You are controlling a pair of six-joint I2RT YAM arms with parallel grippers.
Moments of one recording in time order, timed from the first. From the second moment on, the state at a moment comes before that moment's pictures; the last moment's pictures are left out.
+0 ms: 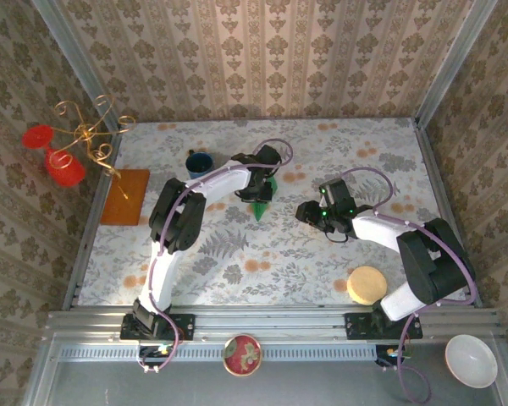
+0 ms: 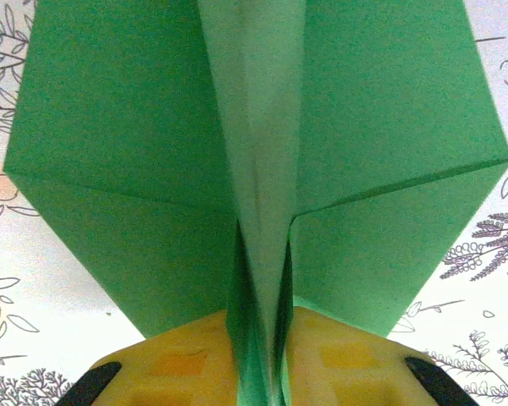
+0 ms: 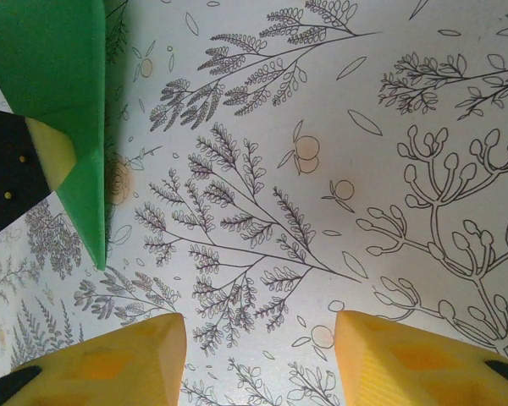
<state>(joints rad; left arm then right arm) -0.71 2.20 1.74 -0.84 -0.08 -0.53 0.36 1.54 0.71 -0.07 -0.24 0.75</state>
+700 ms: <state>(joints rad) -0.70 2.30 1.85 -0.84 -0.14 -0.60 0.36 1.54 0.71 -0.06 -0.24 0.75</state>
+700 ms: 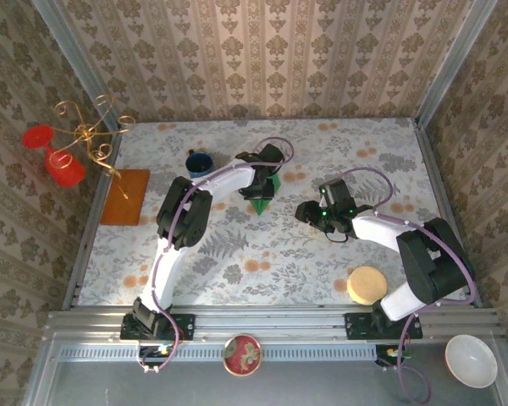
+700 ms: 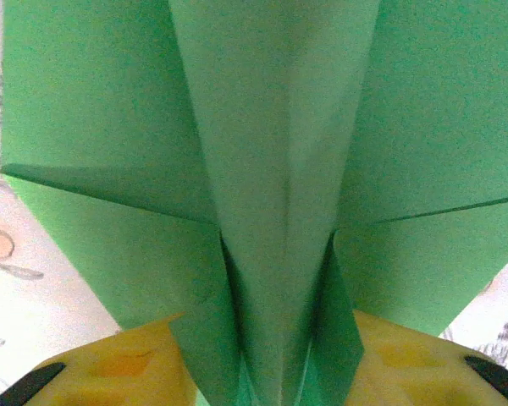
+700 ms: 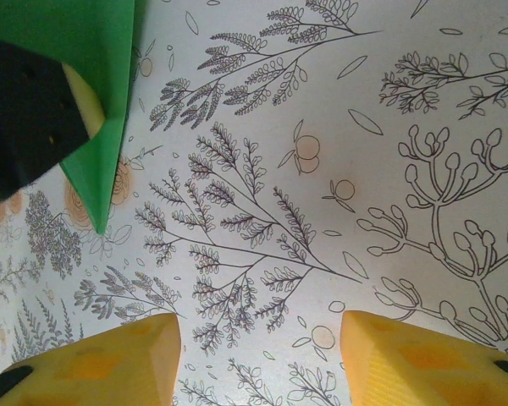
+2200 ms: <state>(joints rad) -0.29 1.09 0.75 -0.46 -0.45 -0.48 0.22 1.05 0.66 -0.22 0.38 0.36</state>
